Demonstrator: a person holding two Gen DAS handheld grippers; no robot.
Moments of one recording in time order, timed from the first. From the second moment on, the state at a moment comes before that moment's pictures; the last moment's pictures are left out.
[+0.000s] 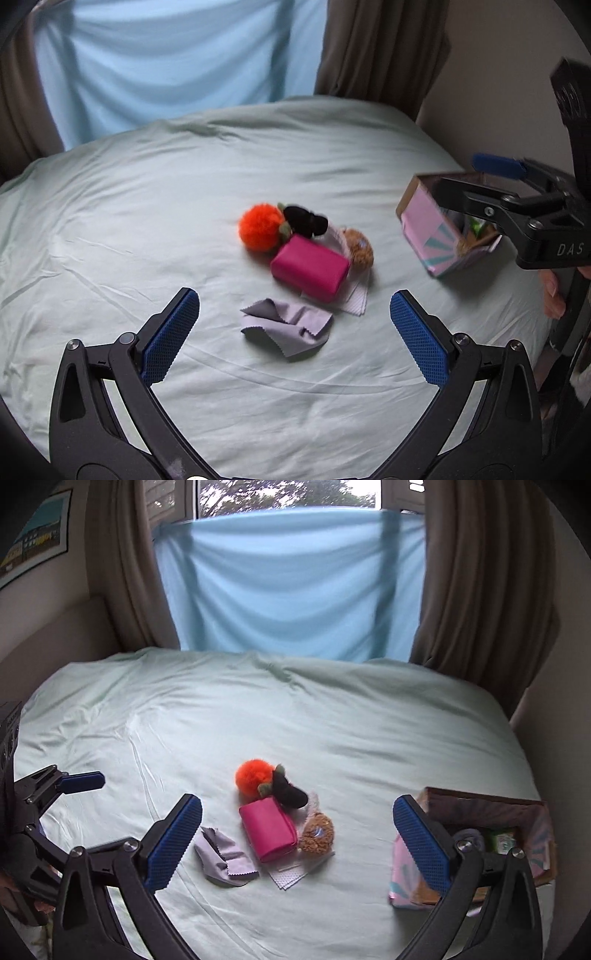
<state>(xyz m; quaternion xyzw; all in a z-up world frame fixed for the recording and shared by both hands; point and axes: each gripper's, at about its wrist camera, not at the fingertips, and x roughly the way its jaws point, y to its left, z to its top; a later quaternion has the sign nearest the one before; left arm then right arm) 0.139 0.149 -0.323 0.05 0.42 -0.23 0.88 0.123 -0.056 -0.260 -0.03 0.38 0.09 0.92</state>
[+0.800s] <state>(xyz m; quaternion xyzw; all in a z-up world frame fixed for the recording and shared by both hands) 0.189 0.115 -0.514 0.09 0.46 -0.25 0.85 0.218 -0.001 -0.450 -0.10 0.44 0.19 0.87</state>
